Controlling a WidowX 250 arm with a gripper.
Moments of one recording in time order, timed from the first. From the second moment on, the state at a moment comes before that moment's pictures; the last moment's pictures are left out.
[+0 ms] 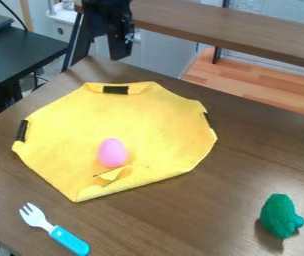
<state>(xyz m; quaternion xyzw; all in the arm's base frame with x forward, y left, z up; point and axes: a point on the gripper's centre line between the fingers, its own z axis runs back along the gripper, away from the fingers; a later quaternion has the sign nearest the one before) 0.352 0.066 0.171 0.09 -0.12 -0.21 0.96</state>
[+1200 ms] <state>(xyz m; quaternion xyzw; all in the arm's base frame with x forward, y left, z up) 0.328 0.054 0.049 0.01 -0.01 -0.14 0.99</state>
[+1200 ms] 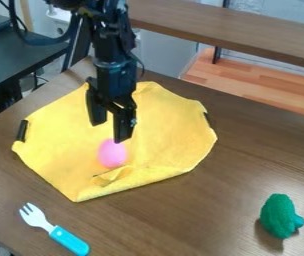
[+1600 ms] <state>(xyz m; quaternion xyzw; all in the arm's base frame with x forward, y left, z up) 0.331 0.058 0.044 0.03 -0.02 -0.13 0.99</state>
